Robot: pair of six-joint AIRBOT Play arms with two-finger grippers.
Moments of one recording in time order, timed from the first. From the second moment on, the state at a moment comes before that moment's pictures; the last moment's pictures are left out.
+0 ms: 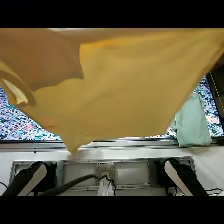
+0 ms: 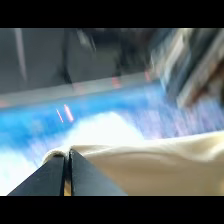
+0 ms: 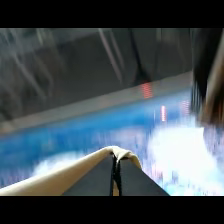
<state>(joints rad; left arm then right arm) 0.28 -1.00 1.91 0.93 -1.32 -1.23 -0.26 -0.90 1.54 -1.12 0.99 1.60</state>
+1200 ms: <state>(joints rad) 0.18 -1.82 1.87 1.17 -1.36 -1.30 -0.08 -1.65 1.47 -1.29 0.94 1.45</state>
